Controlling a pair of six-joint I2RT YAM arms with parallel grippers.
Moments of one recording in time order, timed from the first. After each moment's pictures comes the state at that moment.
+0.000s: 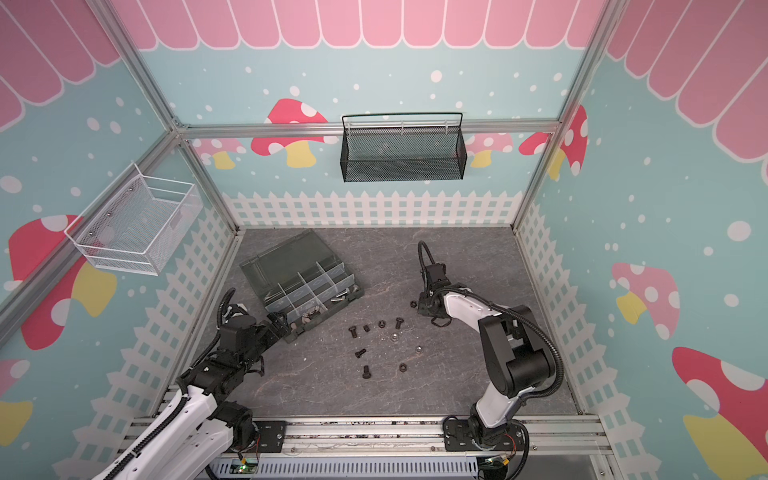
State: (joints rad) left arm -0.26 0.68 0.38 -0.35 -0.21 -0.85; right arm 0.34 1.67 0.96 -0.43 0.09 0.45
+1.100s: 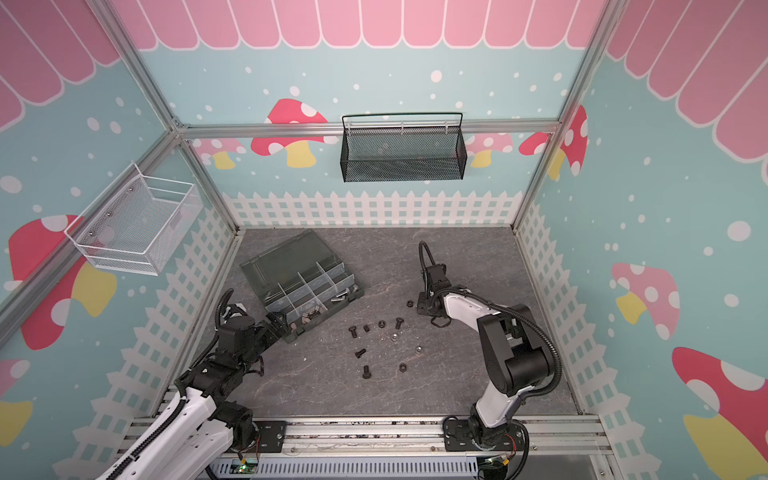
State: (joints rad) left arm -0.26 0.66 0.38 -0.35 -0.21 -0.85; right arm 0.33 1.67 0.94 -0.37 0.07 0.44
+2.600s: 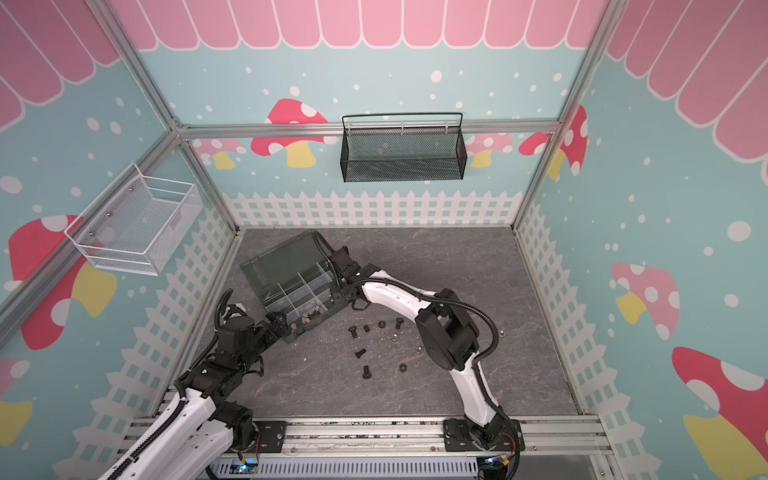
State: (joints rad) left arm -0.26 0.65 0.38 -0.35 -0.21 -0.85; right arm 0.82 2.13 1.75 -0.59 0.08 0.35
